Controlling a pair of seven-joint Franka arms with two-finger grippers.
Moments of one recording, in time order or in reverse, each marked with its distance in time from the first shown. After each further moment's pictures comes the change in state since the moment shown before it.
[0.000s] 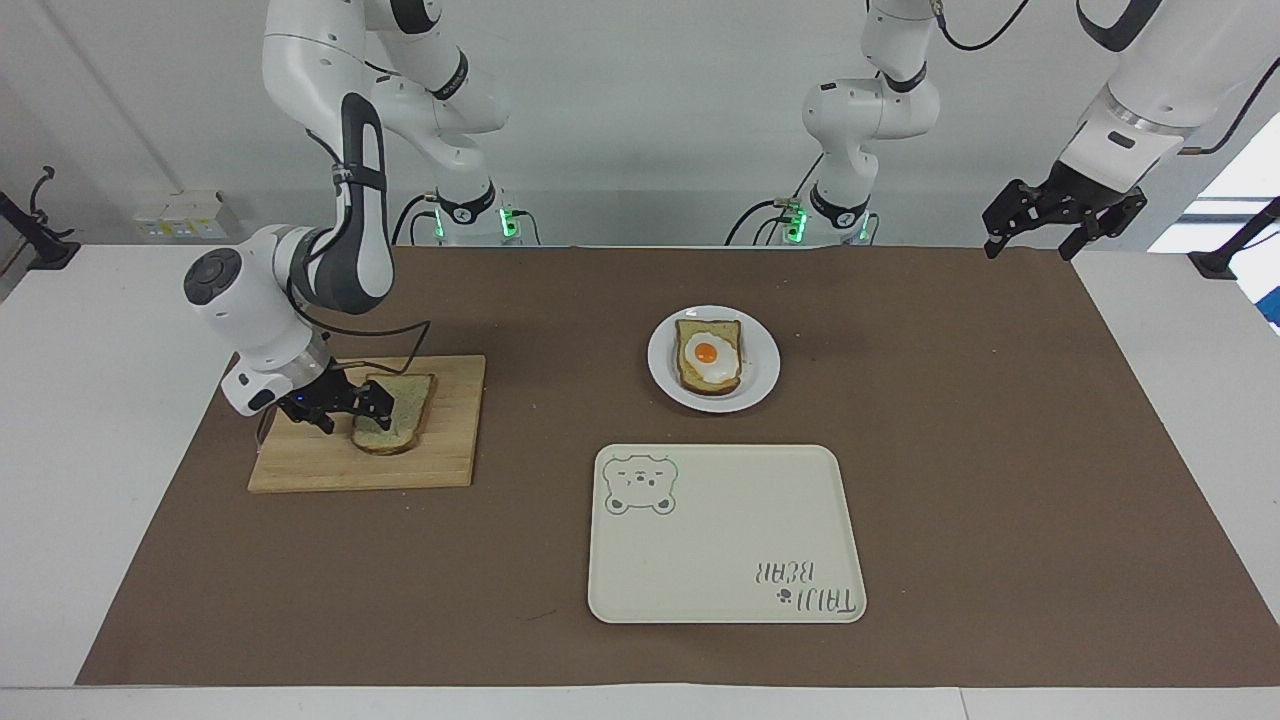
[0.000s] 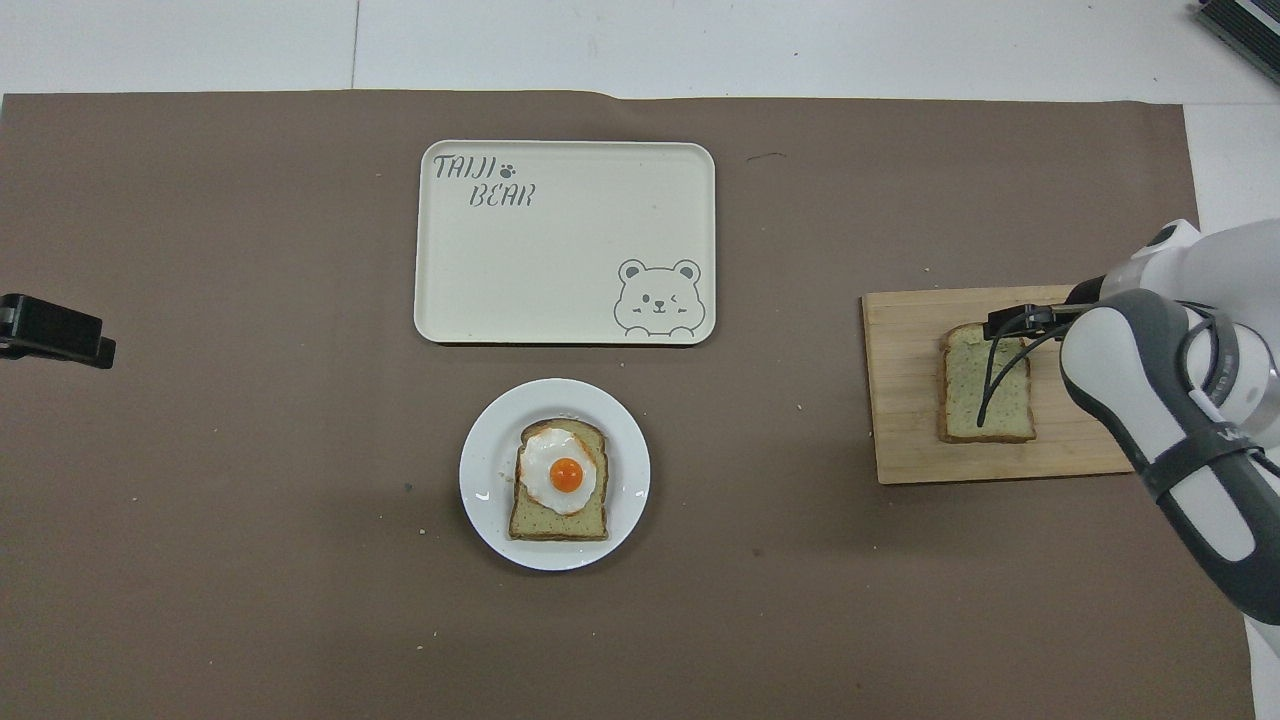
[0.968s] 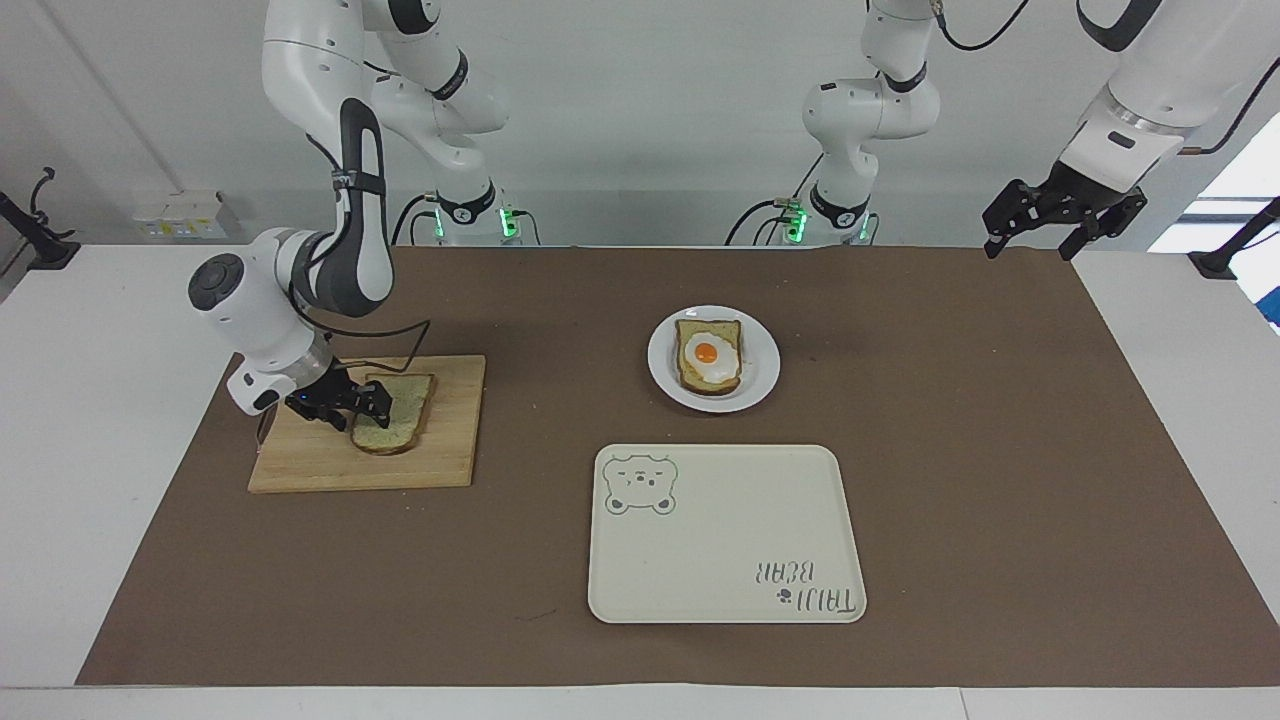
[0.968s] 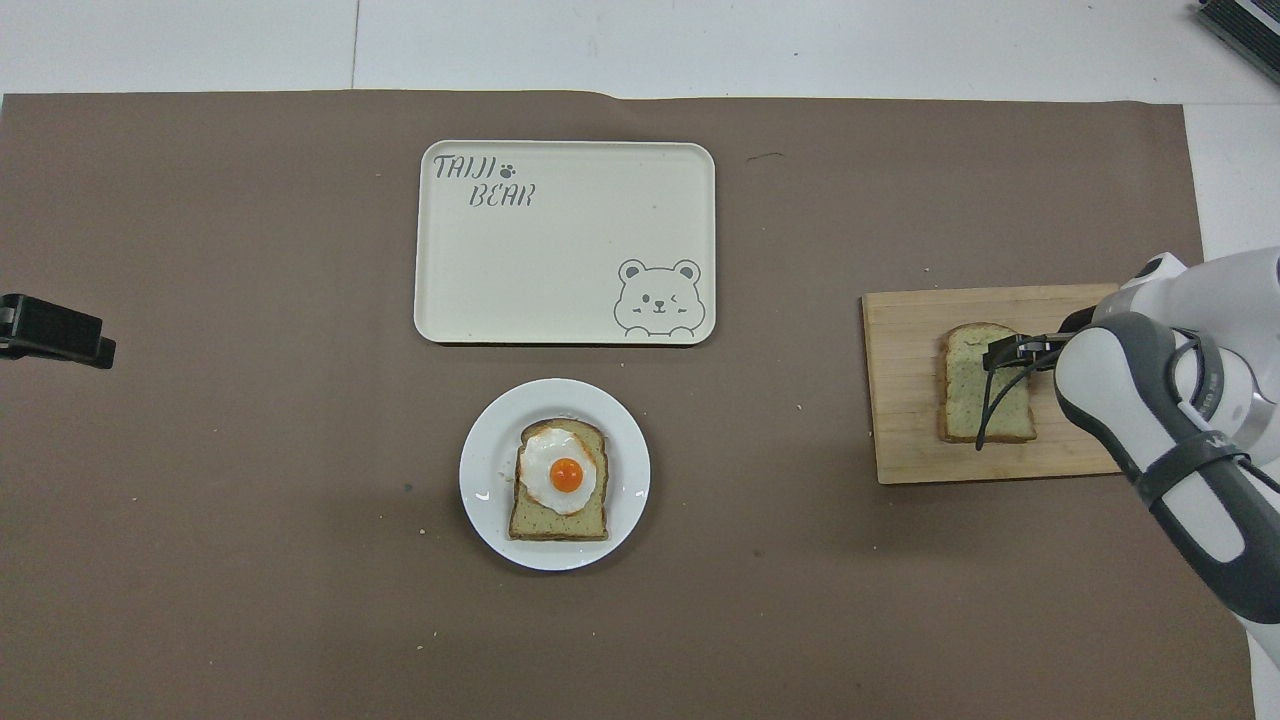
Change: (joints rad) left arm 0.000 0.000 0.000 0.000 0.000 0.000 0.000; right arm -0.011 0.000 0.003 -0.027 0.009 0.003 -0.010
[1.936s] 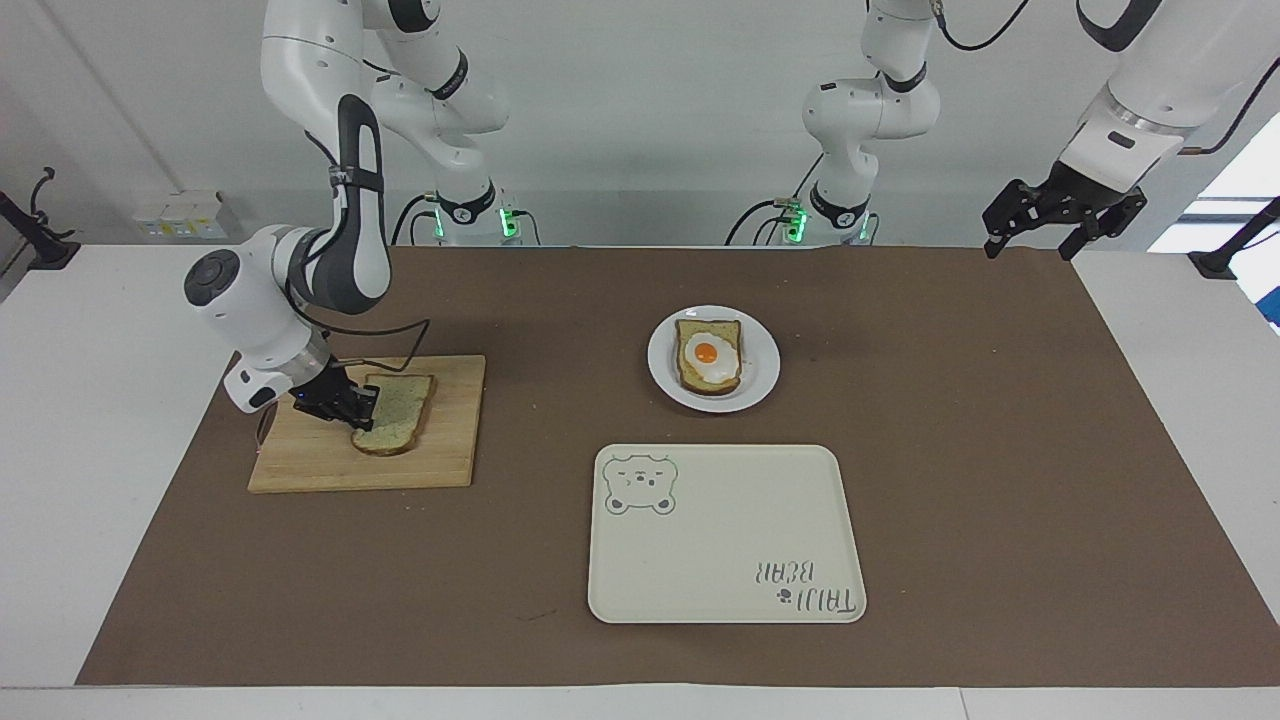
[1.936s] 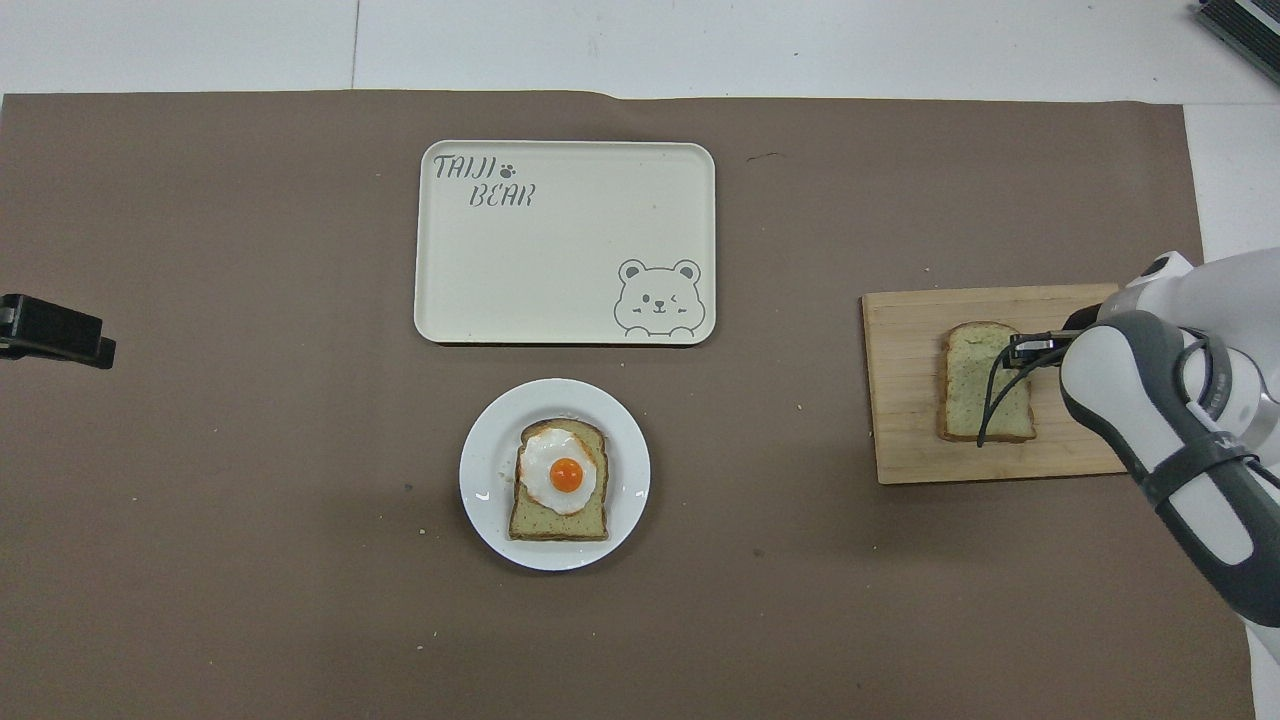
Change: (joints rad) left arm 0.000 0.000 0.000 0.000 0.000 0.000 0.000; right arm -0.002 -0.008 -0.002 0.001 0.006 0.000 0.007
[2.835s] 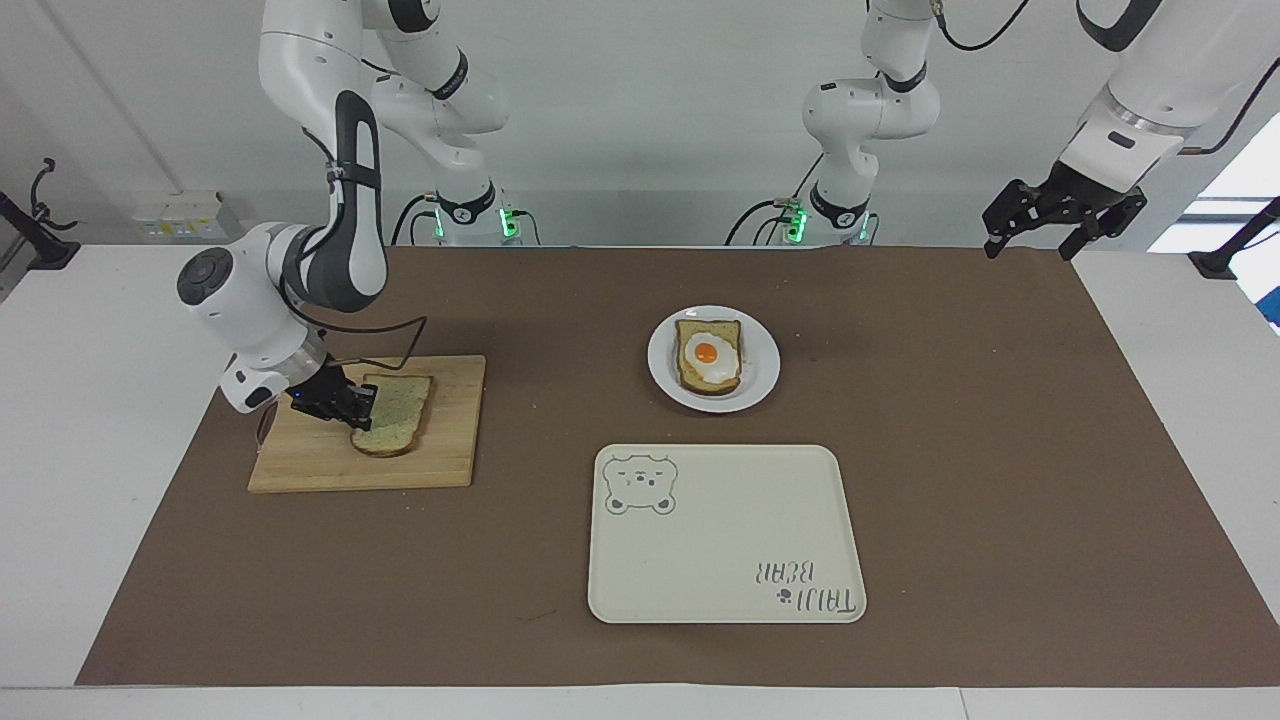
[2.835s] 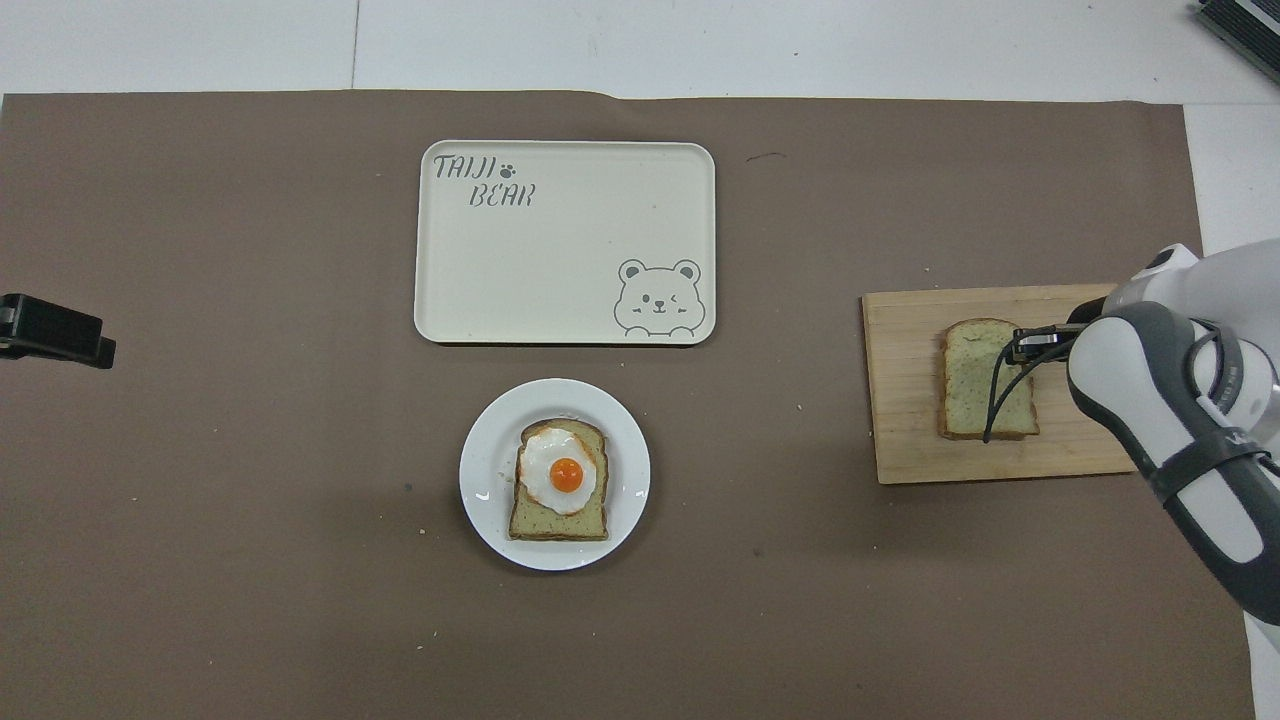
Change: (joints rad) left arm 0.000 0.000 0.000 0.000 0.000 0.000 0.000; right arm 0.000 0.000 0.000 0.055 0.000 -0.069 0.000
